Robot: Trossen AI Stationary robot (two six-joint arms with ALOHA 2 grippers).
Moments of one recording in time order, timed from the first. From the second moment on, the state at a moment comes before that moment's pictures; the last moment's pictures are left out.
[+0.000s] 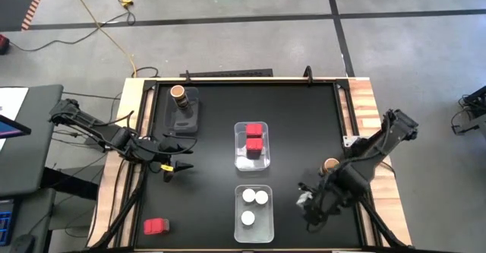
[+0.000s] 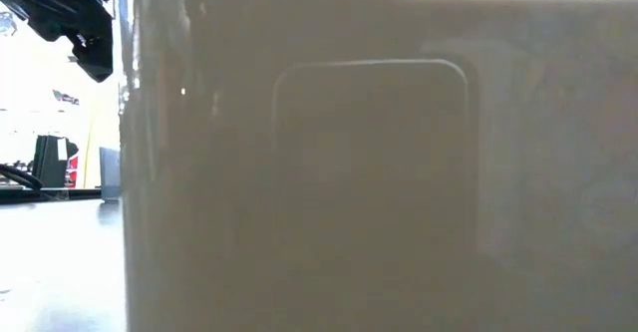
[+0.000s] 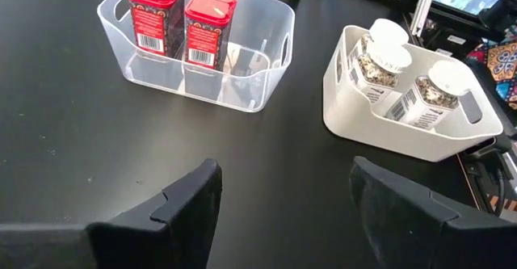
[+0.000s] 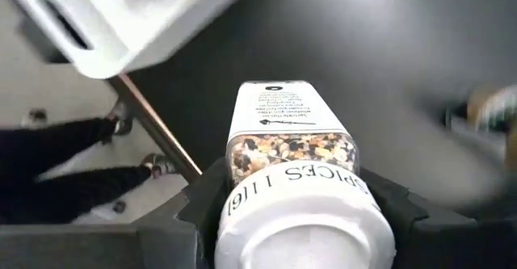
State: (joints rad) left arm -0.43 0.63 0.49 -0.35 -0.38 -0.51; right arm 0.70 1.58 1.56 -1.29 0.03 1.31
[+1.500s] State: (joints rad) left arm -0.43 0.63 0.49 -0.35 -0.35 -0.53; right arm 0.58 2.13 2.02 -1.25 0.02 0.62
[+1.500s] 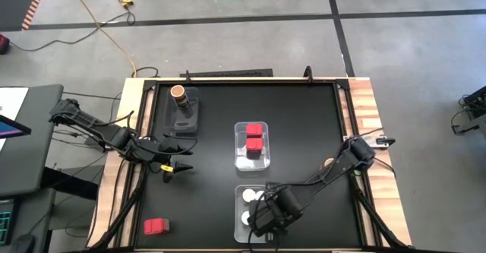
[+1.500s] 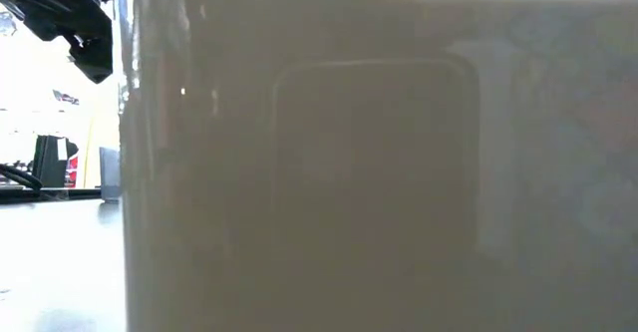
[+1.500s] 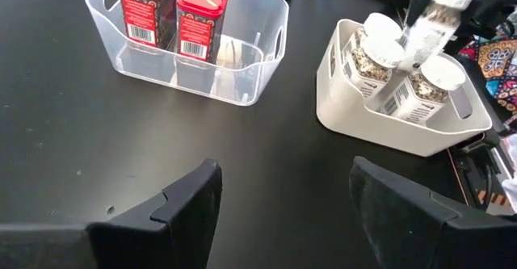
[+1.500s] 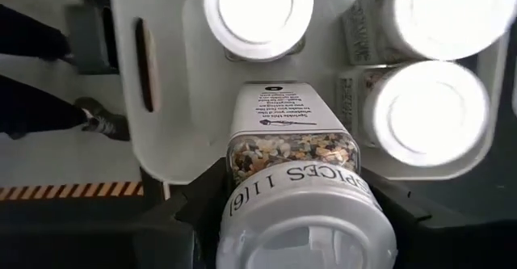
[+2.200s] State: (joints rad) left arm -0.43 0.63 0.49 -0.40 -0.35 -0.53; right arm 0.53 2.21 2.02 -1.21 -0.02 0.55
